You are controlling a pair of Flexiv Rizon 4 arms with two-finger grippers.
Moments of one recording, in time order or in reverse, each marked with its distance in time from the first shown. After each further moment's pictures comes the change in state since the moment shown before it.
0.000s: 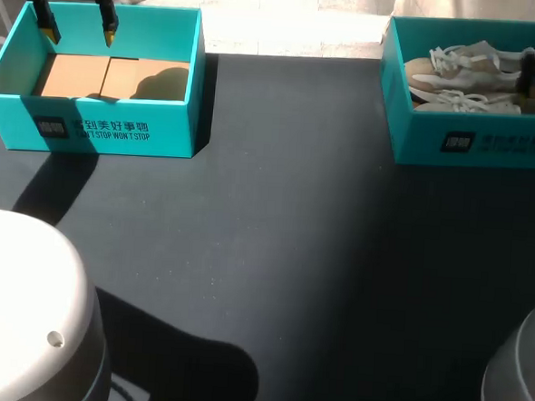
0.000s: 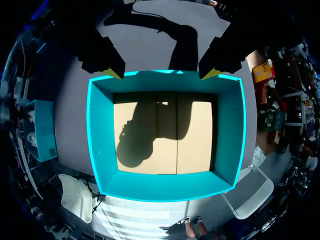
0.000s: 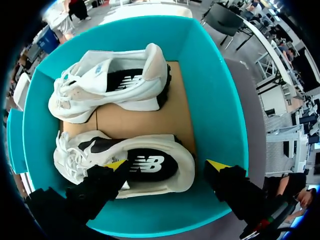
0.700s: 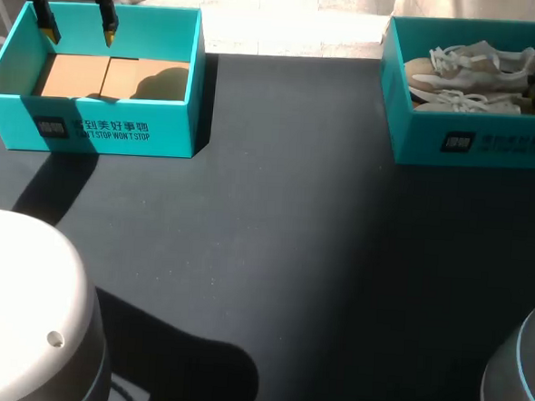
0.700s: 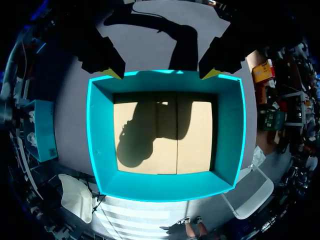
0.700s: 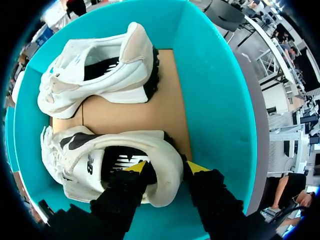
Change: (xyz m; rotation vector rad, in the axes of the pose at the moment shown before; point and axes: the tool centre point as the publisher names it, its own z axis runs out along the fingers) left arm 0.000 0.000 0.000 0.000 0.000 0.000; right arm -0.018 -0.006 0.028 0.031 0.000 -0.010
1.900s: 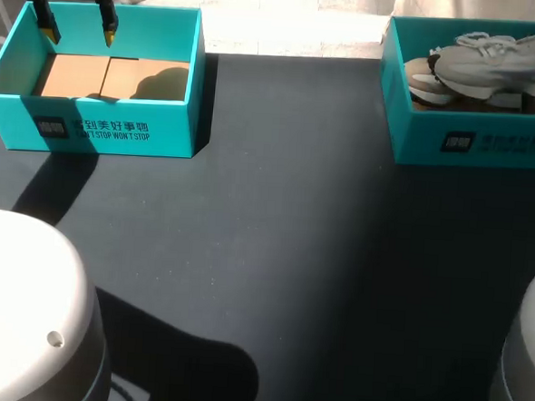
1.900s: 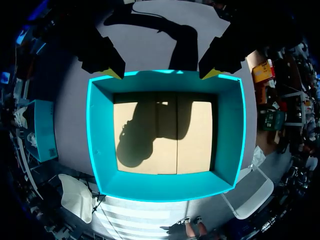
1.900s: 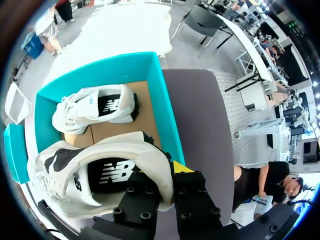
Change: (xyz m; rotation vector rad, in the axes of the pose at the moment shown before) left arm 0.000 0.000 0.000 0.000 0.000 0.000; right arm -0.029 0.026 -0.136 -0.004 -0.152 0.065
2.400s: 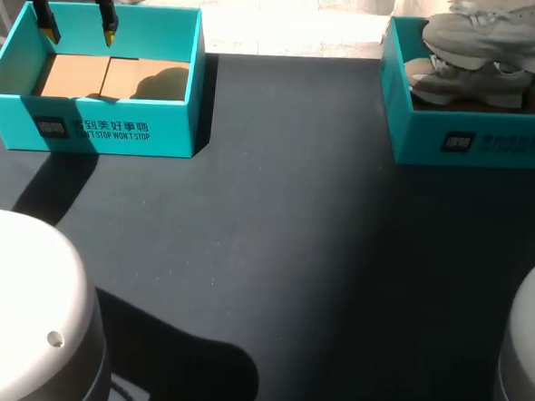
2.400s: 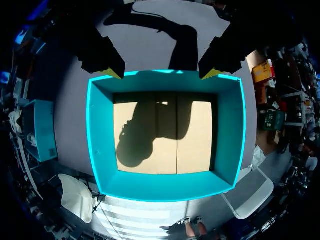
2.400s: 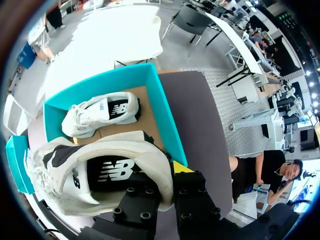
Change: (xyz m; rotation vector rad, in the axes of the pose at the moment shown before) left arm 0.000 0.000 0.000 0.000 0.000 0.000; right arm 0.011 -0.004 -0.055 0.014 -0.044 0.081
